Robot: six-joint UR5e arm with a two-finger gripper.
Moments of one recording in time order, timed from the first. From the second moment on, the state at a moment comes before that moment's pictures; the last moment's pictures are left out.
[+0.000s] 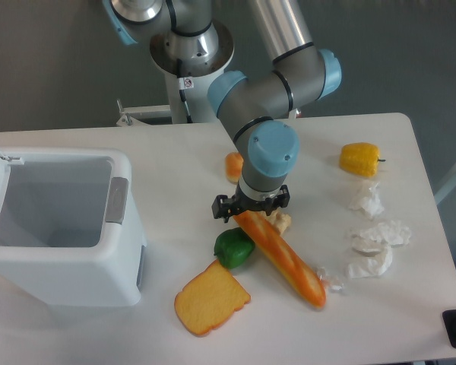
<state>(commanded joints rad) 2.47 -1.97 -1.74 -1.12 1.52 0.28</state>
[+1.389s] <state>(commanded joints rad) 2.45 -1.99 -1.73 -1.13 1.61 0.31</state>
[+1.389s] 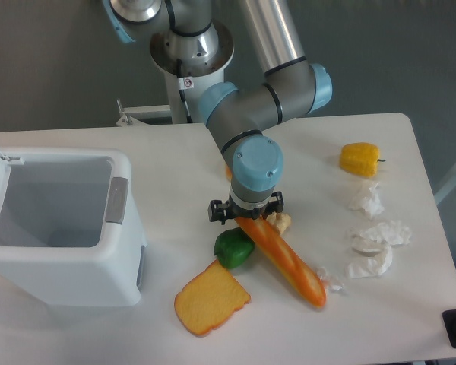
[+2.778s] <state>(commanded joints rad) 2.46 -1.95 -1.60 -1.14 1.61 0.31</state>
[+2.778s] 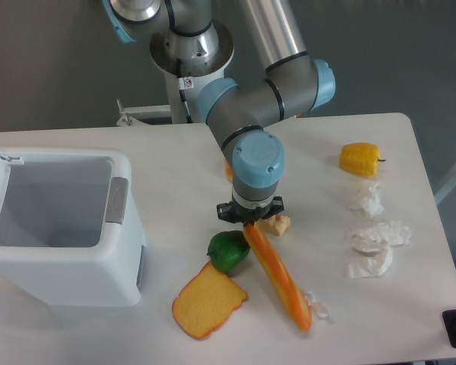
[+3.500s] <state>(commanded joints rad) 2.47 -1.81 -1.51 -1.23 1.51 0.55</state>
